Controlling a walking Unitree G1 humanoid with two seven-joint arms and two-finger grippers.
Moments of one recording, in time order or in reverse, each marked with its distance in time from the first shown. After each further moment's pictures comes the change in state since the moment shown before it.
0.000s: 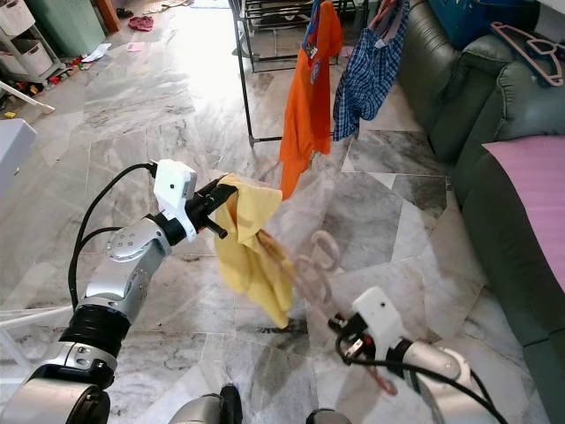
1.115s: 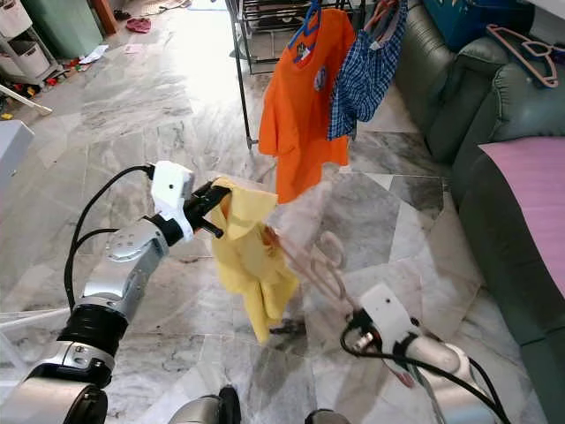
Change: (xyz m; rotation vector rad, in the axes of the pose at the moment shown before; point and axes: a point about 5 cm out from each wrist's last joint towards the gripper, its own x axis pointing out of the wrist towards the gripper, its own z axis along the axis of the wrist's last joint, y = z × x) left arm -0.002 0.007 -0.005 0.003 0.055 0.074; right arm 0.004 -0.022 0.000 -0.069 0.063 -0.182
